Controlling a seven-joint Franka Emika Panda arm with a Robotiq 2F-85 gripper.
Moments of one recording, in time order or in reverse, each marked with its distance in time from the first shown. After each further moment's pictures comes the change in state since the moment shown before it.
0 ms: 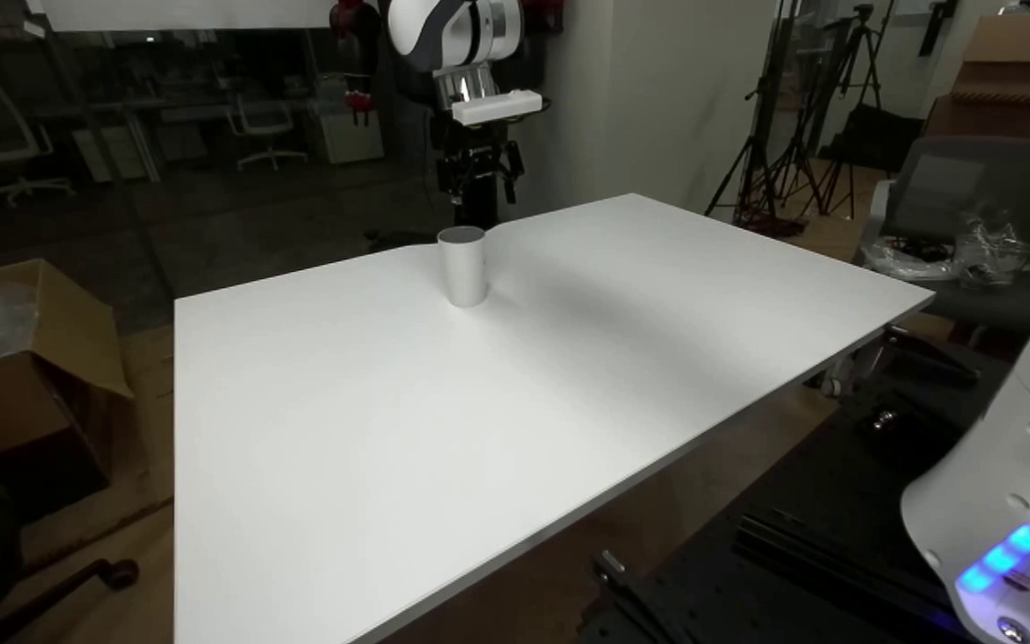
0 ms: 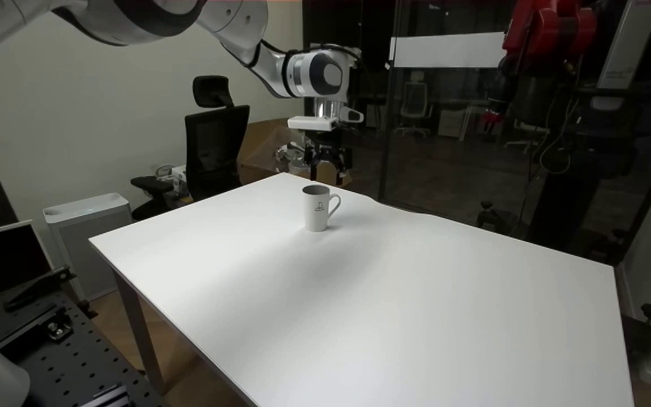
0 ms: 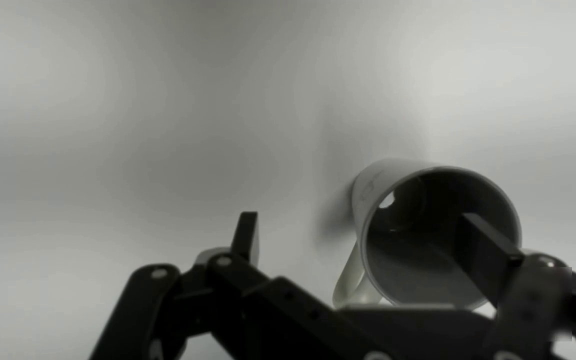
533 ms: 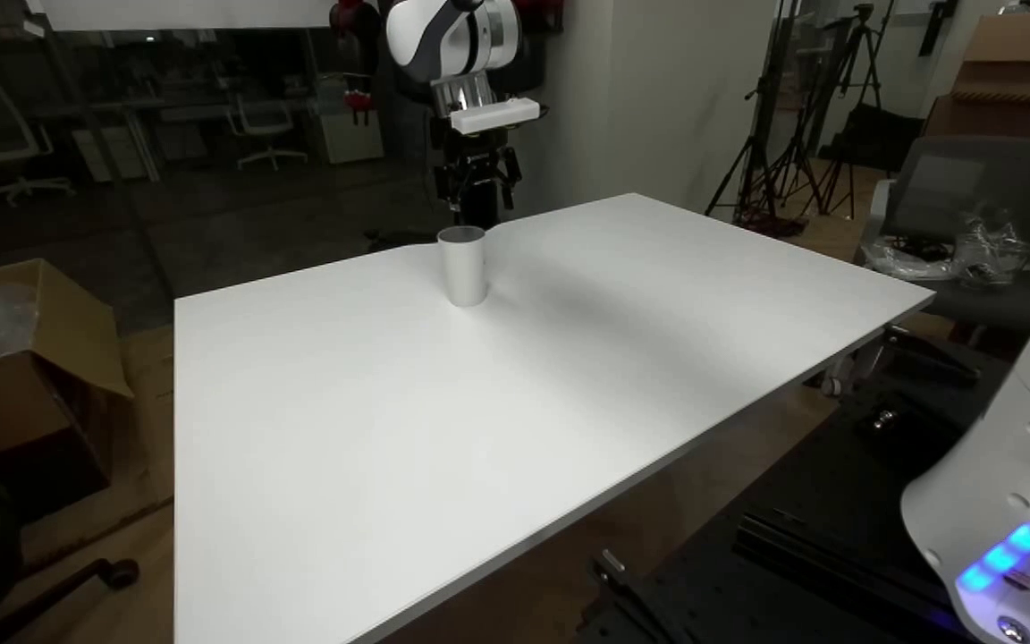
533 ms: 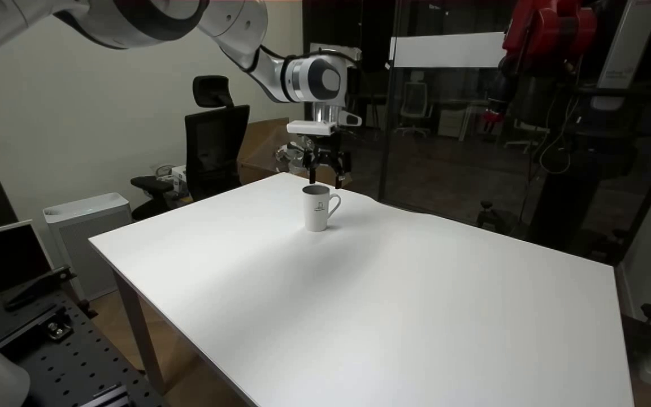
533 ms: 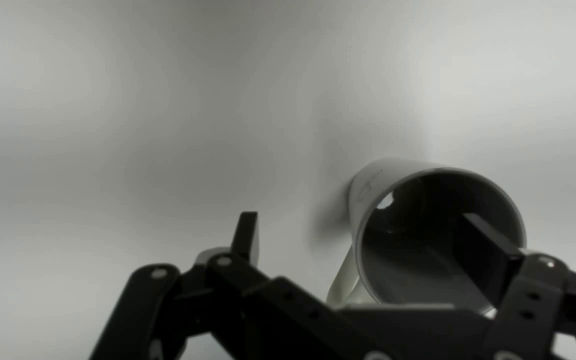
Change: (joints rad) arm 0.006 0.016 0.003 -0.004 -0.009 0.027 -0.007
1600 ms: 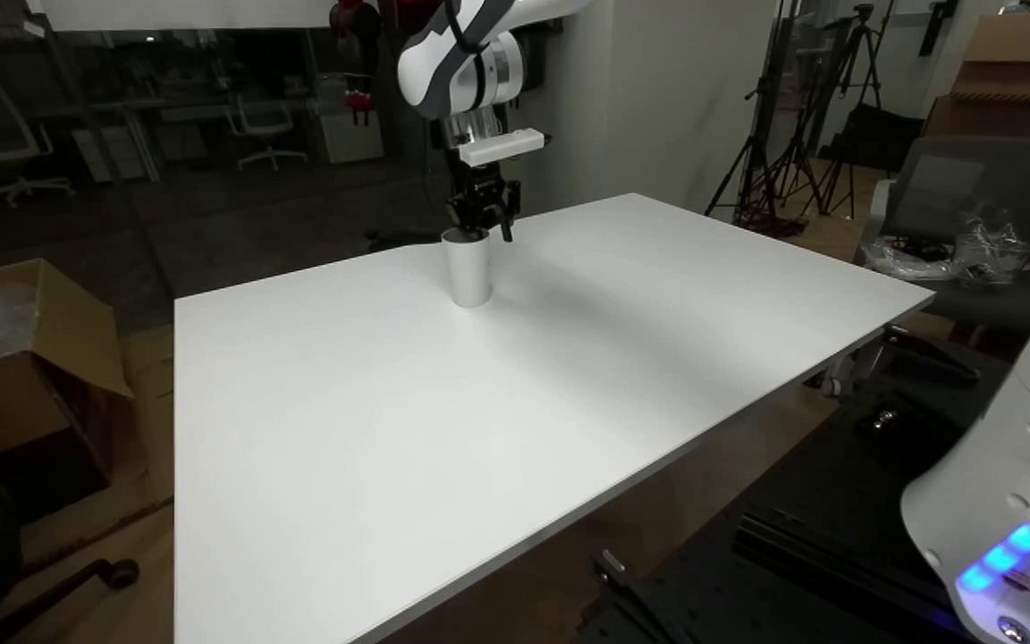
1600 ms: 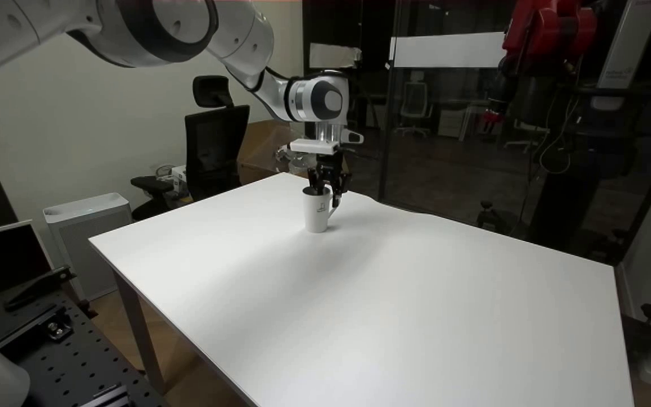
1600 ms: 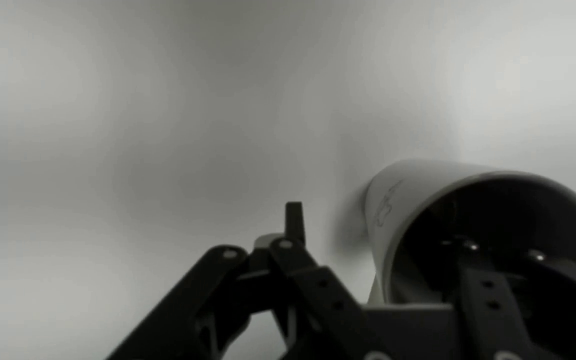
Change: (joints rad) arm -0.011 0.077 -0.001 0.021 -0.012 0.052 -0.003
